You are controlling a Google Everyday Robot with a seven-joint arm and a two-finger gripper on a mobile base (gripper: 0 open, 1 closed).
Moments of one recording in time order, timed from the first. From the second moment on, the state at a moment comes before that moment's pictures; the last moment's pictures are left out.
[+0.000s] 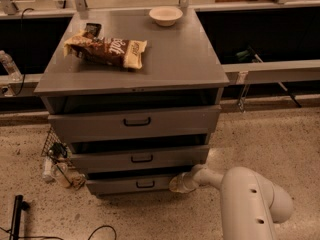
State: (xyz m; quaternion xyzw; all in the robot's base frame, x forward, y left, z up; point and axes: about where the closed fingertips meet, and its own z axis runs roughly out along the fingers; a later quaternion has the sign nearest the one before) arm 0.655 -0.079 0.142 -0.72 0.63 0.08 0.29
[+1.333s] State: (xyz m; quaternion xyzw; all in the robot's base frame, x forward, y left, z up) arm 0.504 -0.119 0.311 -0.58 0.68 0.29 0.32
